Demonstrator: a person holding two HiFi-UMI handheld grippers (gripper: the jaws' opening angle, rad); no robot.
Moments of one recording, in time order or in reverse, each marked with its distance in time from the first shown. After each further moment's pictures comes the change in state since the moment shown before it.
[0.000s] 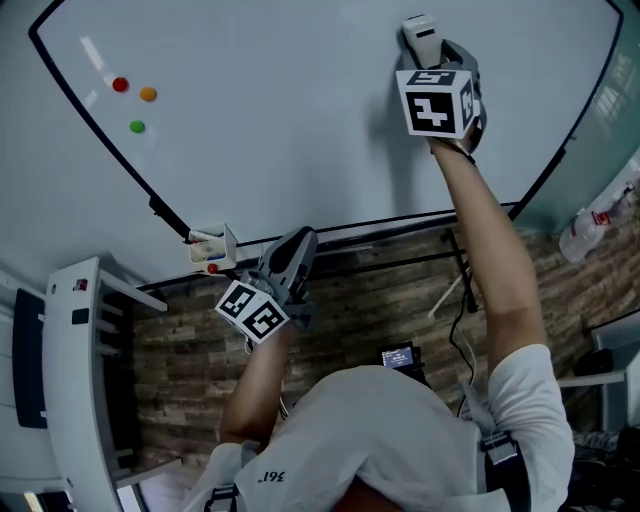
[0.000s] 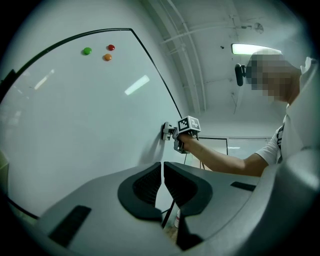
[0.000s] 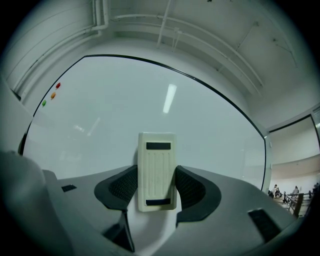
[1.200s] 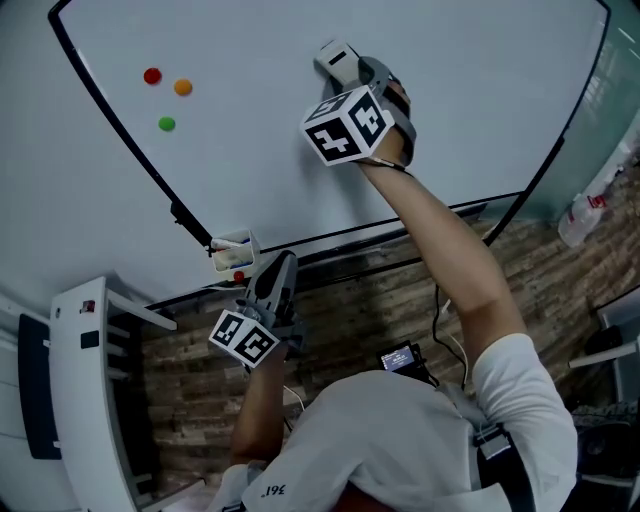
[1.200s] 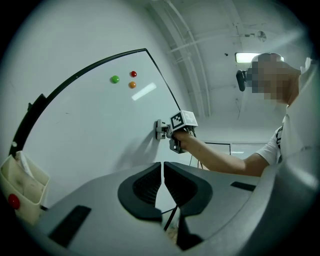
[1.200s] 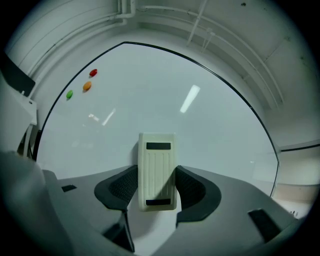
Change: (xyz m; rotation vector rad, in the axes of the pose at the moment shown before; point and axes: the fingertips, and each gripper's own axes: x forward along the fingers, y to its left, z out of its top) left arm -0.112 0.059 0.040 -0.028 -0.036 0.056; right arm -0.018 0.197 0.054 -0.151 0.054 0.087
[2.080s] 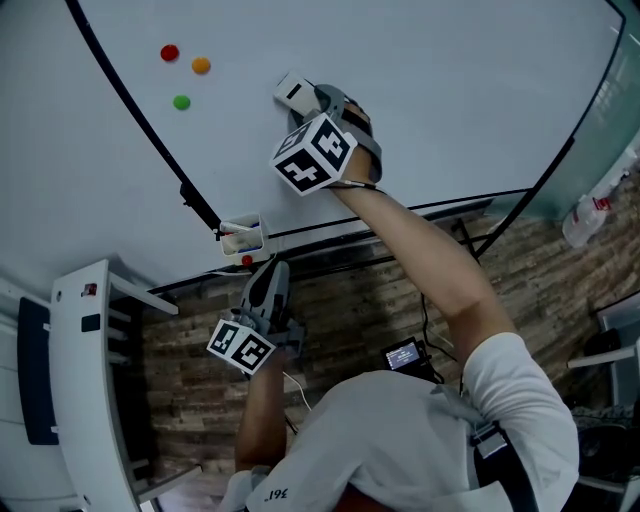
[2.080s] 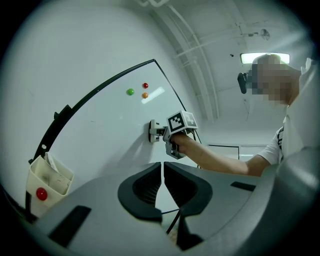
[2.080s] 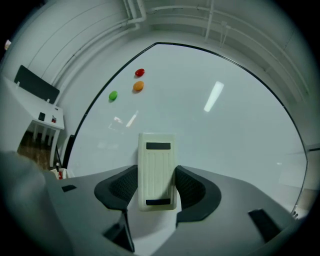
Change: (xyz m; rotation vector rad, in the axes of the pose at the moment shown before) left arm -0.056 0.020 0.003 -0.026 -0.028 0.105; right arm -0.013 0.138 0.008 -0.039 -0.015 0.265
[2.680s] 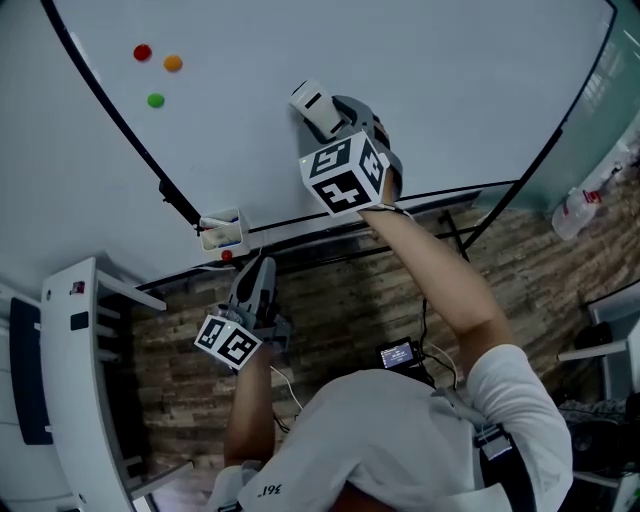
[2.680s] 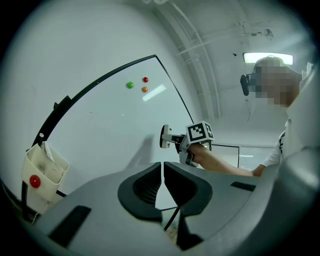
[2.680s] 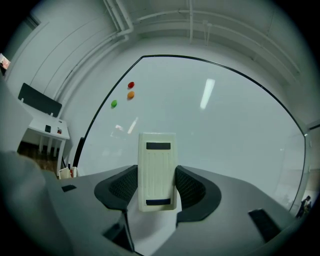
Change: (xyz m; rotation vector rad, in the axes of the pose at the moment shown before) left arm 0.008 -0.011 -0.022 -0.022 0.026 0.006; right arm -0.063 -0.031 -0.053 0.109 -0.051 0.047
